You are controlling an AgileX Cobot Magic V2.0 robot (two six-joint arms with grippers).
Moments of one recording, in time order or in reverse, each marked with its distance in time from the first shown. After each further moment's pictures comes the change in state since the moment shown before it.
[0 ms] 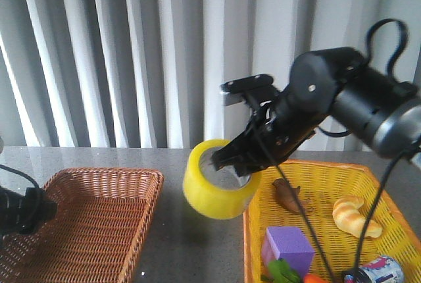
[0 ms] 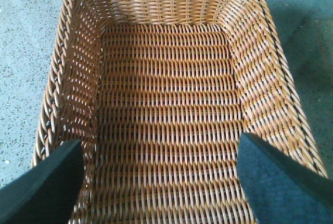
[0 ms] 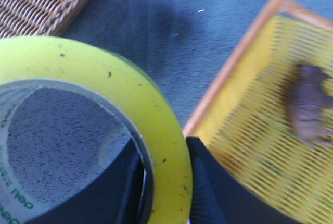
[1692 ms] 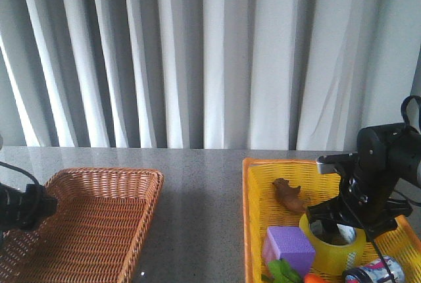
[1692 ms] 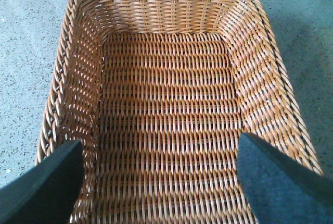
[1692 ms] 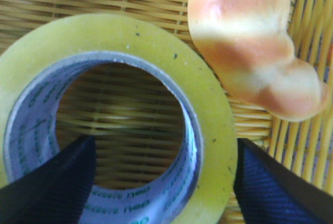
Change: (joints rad) left arm 0.000 0.000 0.000 0.001 -0.027 0.001; right arm -0.344 0.048 0.376 -0.080 -0.072 0.140
